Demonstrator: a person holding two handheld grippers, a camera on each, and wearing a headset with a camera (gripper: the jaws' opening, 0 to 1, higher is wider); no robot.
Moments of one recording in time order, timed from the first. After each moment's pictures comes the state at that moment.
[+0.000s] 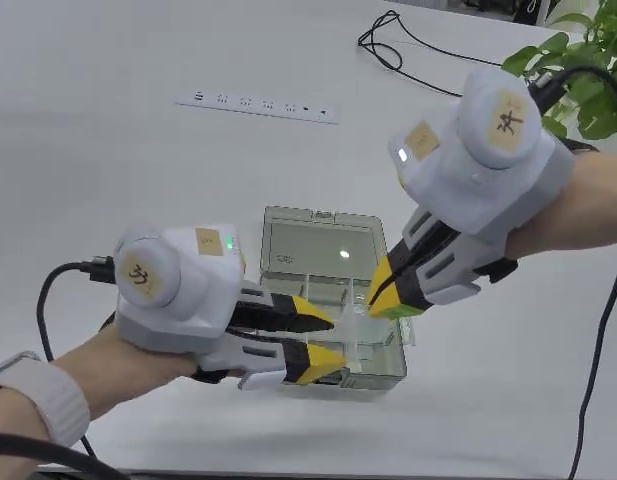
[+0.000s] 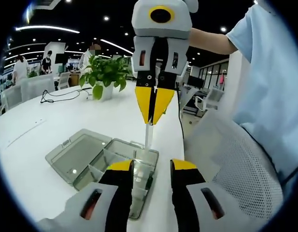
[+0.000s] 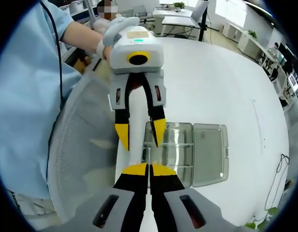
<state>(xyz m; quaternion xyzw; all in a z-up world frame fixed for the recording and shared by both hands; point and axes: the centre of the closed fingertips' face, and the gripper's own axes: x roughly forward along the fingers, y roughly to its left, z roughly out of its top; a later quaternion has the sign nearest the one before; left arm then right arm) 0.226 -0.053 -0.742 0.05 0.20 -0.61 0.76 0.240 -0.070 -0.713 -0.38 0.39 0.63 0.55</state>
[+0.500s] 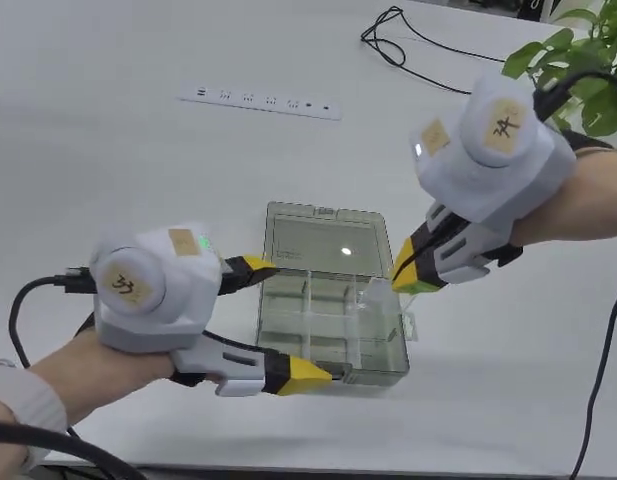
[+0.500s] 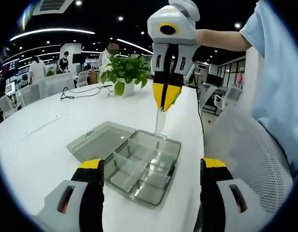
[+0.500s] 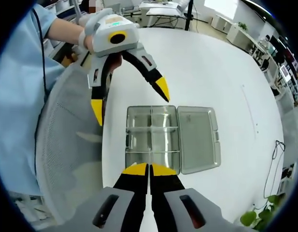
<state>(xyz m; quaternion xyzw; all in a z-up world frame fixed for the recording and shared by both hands) 0.250 -0.019 -0.756 0.06 0.21 -0.54 0.82 0.267 -0.092 -0.732 -0.40 0.42 0.58 0.57</state>
